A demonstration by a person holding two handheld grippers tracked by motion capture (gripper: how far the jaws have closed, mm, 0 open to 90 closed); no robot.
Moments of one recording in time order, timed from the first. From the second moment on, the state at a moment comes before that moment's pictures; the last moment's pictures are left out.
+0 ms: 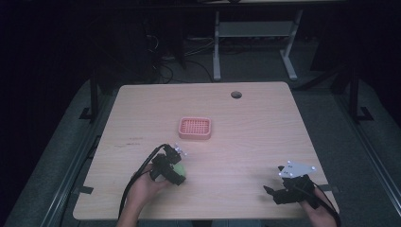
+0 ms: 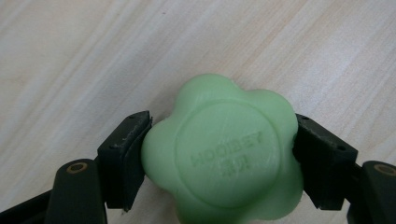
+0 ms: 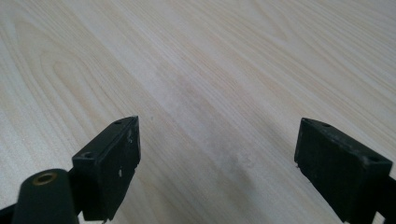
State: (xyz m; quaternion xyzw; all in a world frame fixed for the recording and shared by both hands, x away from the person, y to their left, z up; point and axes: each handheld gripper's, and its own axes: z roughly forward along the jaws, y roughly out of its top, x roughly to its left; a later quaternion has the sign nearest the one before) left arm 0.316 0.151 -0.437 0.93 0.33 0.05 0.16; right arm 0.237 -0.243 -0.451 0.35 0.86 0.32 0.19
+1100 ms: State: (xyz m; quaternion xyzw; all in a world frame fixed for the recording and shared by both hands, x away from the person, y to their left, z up) left arm 0.350 0.150 -0.406 0.91 0.35 0.05 0.21; right arm 0.237 -0.244 -0.451 0.35 0.86 0.33 0.19
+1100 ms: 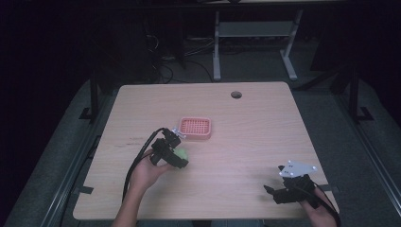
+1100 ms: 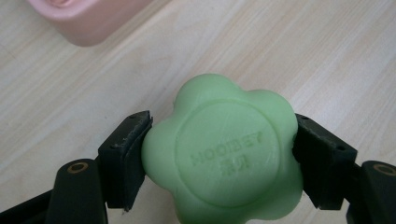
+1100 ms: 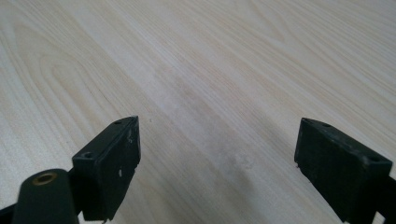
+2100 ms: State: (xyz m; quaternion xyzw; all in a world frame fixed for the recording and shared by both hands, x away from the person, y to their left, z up) left arm 0.405 0.129 -0.392 0.92 0.35 0.05 0.19; right arm 0.238 -0.243 -0.451 0.35 0.86 0.33 0.19
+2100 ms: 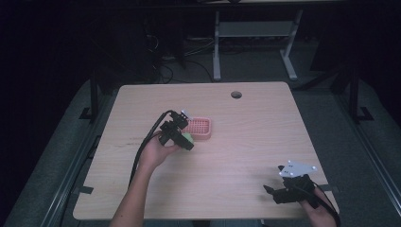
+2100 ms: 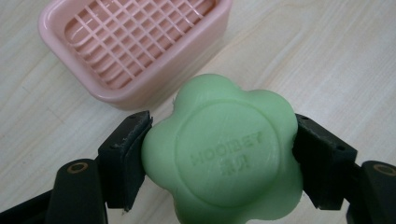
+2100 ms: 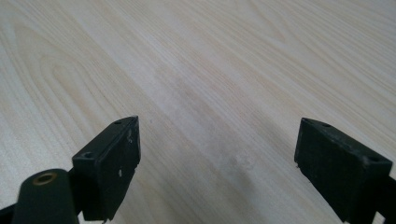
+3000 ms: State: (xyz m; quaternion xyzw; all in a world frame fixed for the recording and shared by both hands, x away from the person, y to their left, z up) left arm 0.441 0.112 -0.391 0.92 0.36 0.04 0.18; right arm 0.238 -0.245 -0.452 0.35 0.86 0.33 0.19
